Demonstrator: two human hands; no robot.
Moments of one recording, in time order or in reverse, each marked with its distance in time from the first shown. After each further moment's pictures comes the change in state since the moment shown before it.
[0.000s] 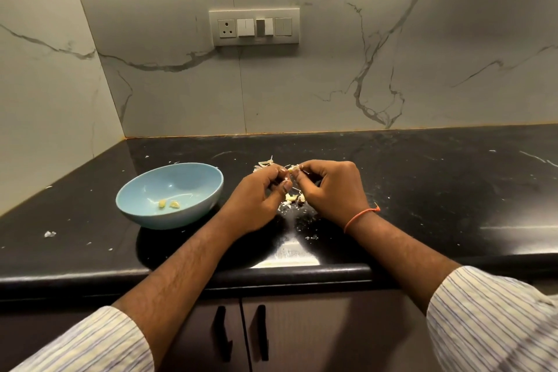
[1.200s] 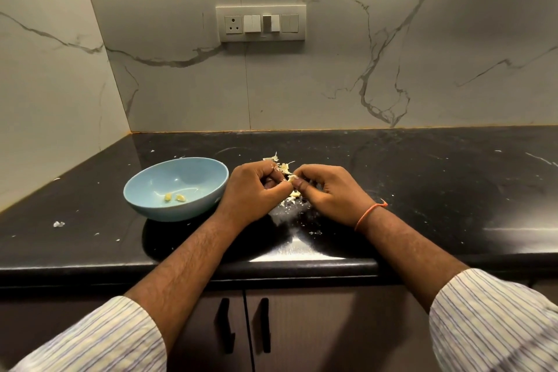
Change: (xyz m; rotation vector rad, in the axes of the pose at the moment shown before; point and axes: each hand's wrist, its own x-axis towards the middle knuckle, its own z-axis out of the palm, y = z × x) left_hand -0.004 -0.002 -0.004 0.046 0.202 -0.035; right_hand -0.002 0.001 -0.011 0.178 -0.410 -0.015
